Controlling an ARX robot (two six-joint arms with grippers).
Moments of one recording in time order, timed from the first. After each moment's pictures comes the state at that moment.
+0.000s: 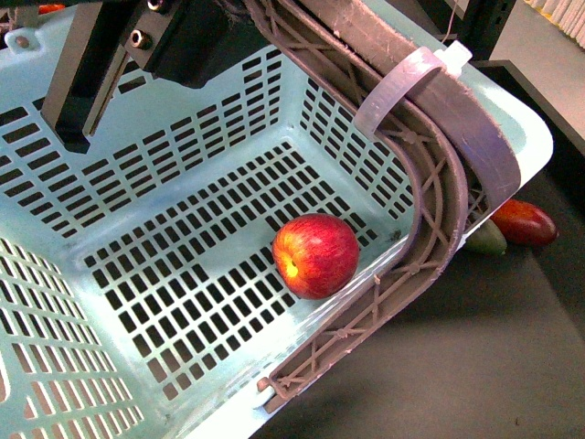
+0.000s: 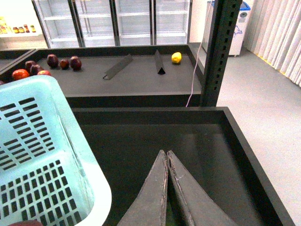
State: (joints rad) left arm -0.68 1.51 0.96 0.02 0.06 -1.13; right arm 0.00 0.76 0.13 0.62 0.00 0.01
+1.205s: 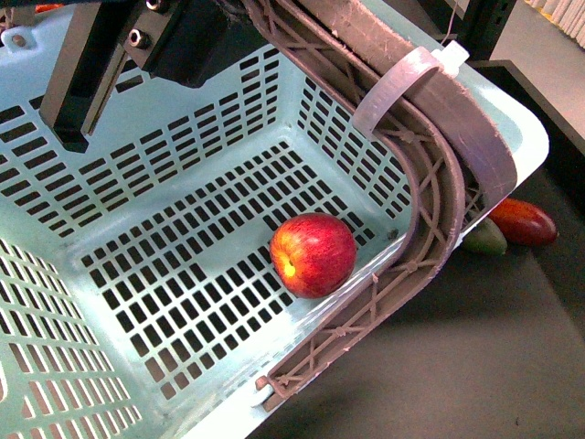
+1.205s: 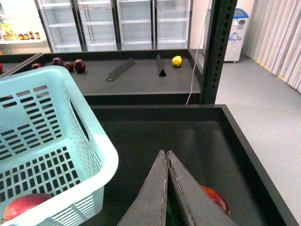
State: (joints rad) left arm -0.68 1.51 0.96 0.02 0.06 -1.13; right arm 0.00 0.26 0.02 0.26 0.00 0.00
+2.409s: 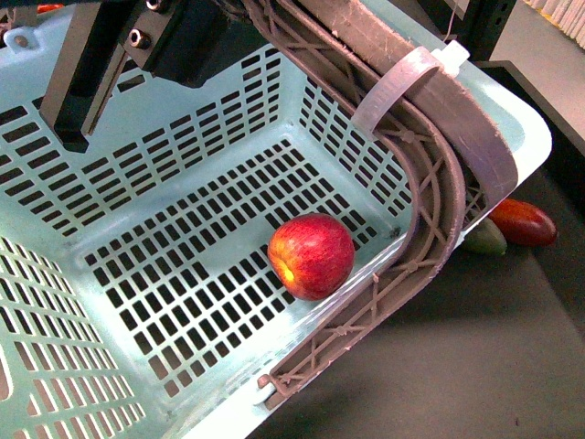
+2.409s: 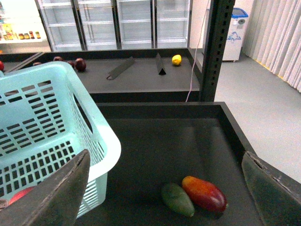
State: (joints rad) left arm -0.68 1.51 0.96 0.02 0.06 -1.13; right arm 0.00 0.01 0.02 0.00 0.00 0.00
